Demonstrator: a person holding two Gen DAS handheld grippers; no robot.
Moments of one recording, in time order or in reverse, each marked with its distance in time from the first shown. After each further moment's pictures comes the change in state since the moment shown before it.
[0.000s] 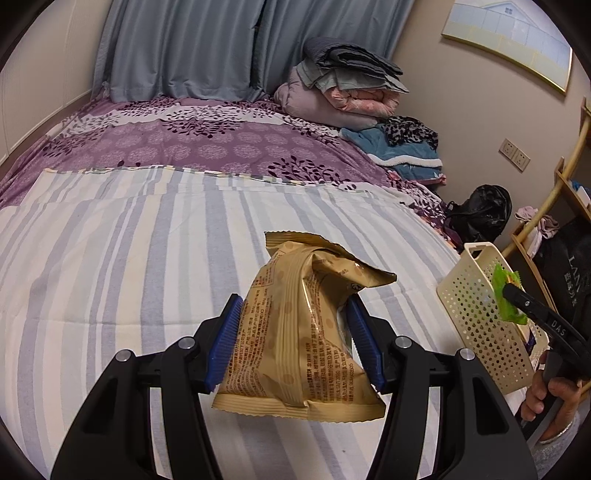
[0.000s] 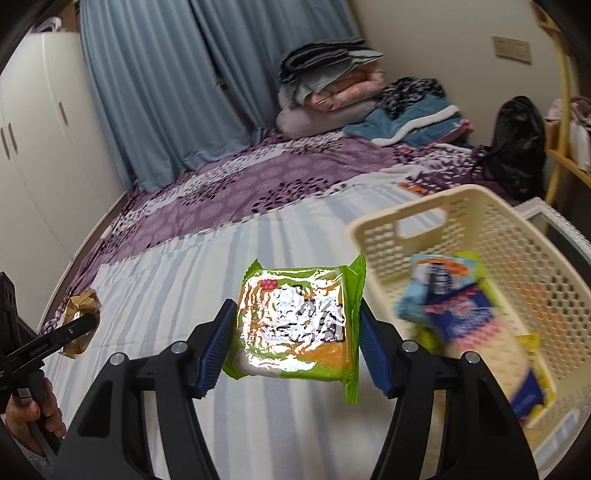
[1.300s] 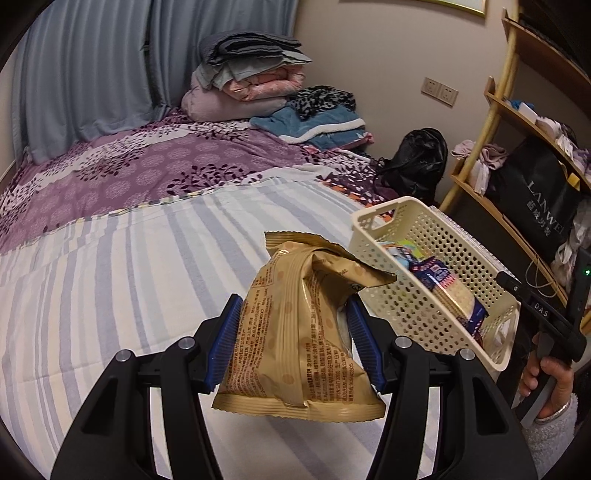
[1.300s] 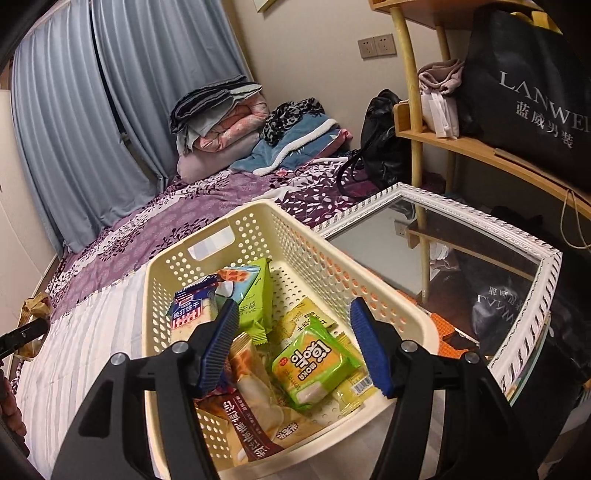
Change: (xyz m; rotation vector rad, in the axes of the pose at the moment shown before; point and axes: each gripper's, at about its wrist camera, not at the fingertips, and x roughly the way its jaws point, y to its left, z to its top) left arm 0.019 -0.169 0.003 0.293 0.044 -0.140; right arm -0.074 -0.160 -0.028 0.187 -0.122 -0.251
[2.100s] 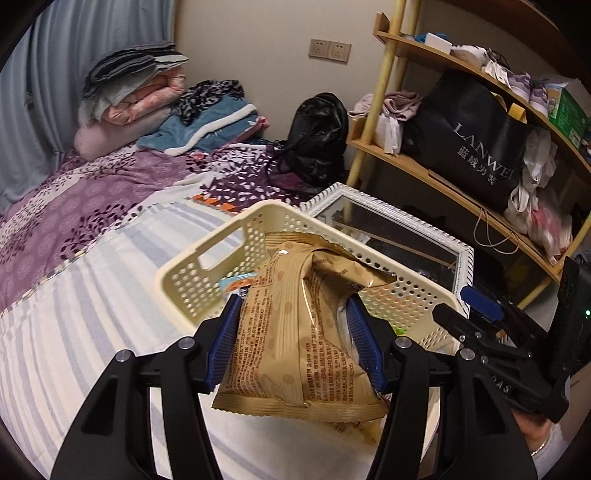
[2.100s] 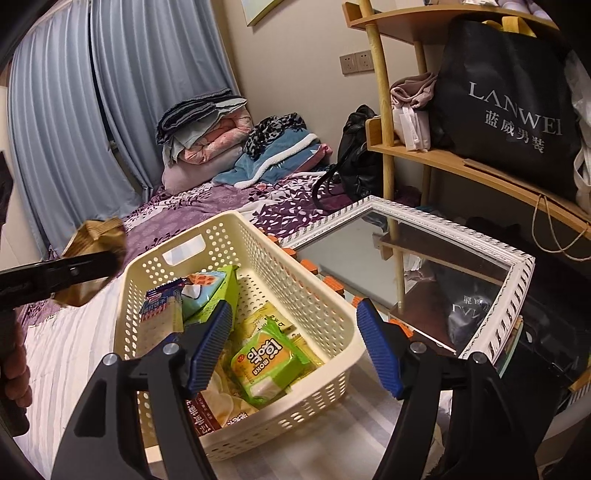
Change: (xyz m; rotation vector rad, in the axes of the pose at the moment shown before) left arm 0.079 -0.180 0.050 0.280 0.059 -0.221; right arm -0.023 -0.025 -0.008 -0.017 -0.064 -0.072
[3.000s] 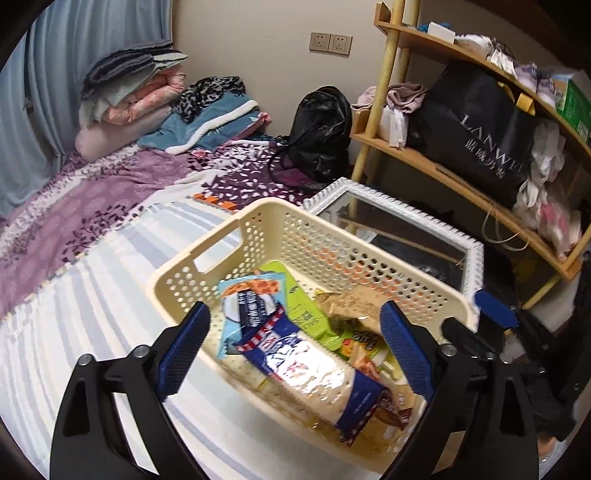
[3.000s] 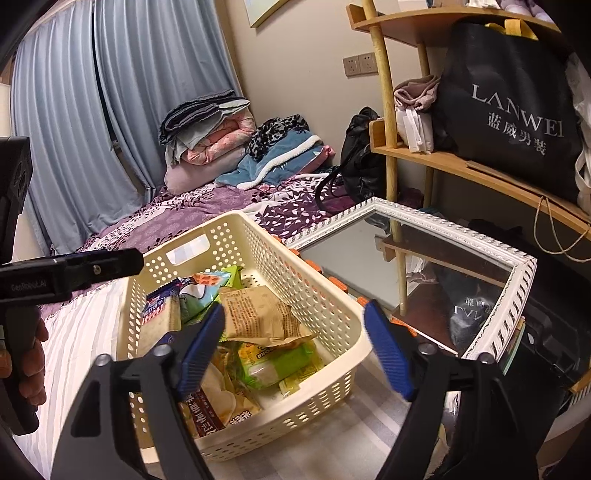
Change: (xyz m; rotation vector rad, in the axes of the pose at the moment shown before) left arm 0.011 -0.003 0.001 0.017 0.013 0.053; right arm -0.003 0.008 -0.002 -0.014 -0.011 0.006
